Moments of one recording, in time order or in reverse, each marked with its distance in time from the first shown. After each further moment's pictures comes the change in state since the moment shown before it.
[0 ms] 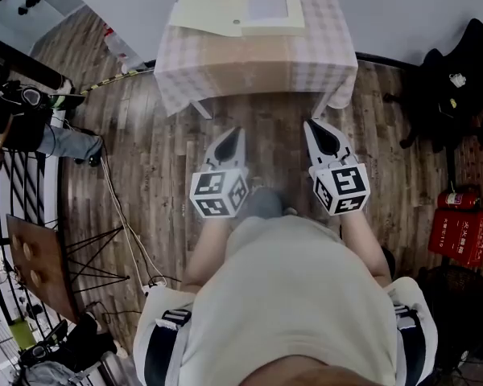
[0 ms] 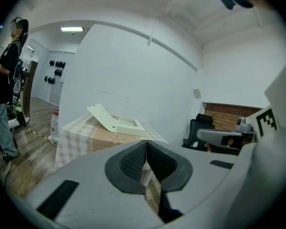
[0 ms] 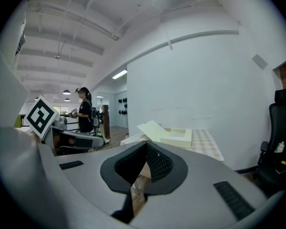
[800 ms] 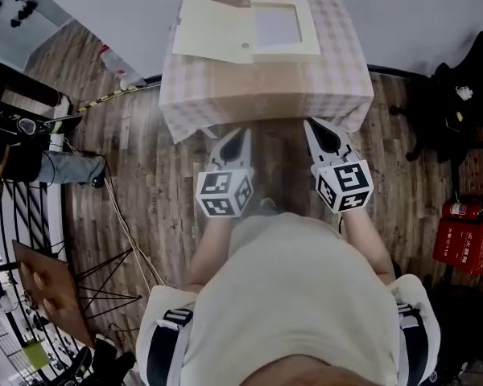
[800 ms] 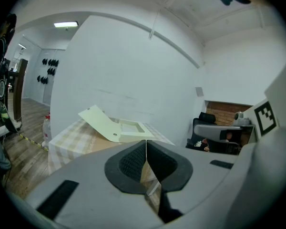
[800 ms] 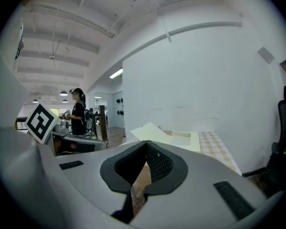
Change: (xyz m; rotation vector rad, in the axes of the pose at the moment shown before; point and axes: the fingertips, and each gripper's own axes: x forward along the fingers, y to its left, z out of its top) left arm 0.107 0.075 0.050 0.028 0.032 -0.045; right arm 0.136 -0.029 0.030 0.025 0.013 -0.001
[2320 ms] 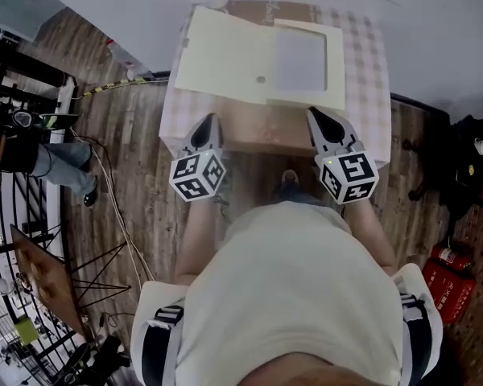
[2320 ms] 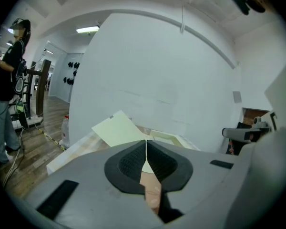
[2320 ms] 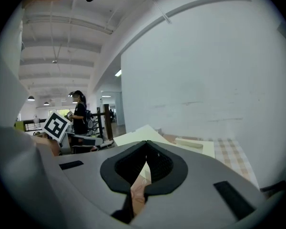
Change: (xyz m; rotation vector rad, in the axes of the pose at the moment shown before) left arm 0.152 0.172 0.065 -0.123 -0.053 0.283; right arm 0.200 -0.106 0.037 0.000 0.040 0.153
